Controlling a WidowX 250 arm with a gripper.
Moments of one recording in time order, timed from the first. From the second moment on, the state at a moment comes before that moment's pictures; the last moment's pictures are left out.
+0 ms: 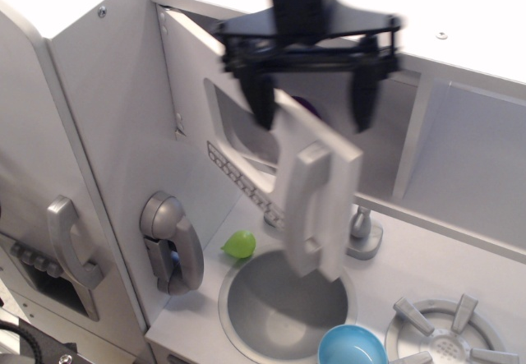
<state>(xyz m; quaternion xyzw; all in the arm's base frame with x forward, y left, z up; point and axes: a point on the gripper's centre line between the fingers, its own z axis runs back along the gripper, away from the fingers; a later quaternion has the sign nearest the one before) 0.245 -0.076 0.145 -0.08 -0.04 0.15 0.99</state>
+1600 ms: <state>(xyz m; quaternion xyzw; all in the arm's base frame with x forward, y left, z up) 0.232 -0.004 0.088 -0.02 -0.08 0.10 0.99</state>
